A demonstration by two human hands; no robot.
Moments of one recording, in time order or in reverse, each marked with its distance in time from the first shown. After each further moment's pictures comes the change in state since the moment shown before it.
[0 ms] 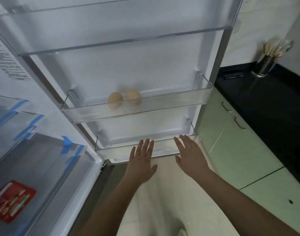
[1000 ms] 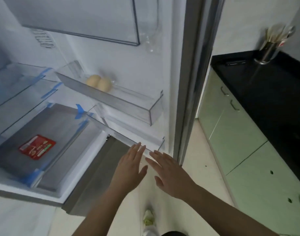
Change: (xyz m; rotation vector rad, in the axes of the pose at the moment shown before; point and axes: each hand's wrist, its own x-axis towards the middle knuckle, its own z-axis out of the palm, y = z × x) left_hand -0.194 0.063 0.041 -0.240 0.252 -0.041; right_hand -0.209 -0.054 -0.021 0.152 -0.040 -0.502
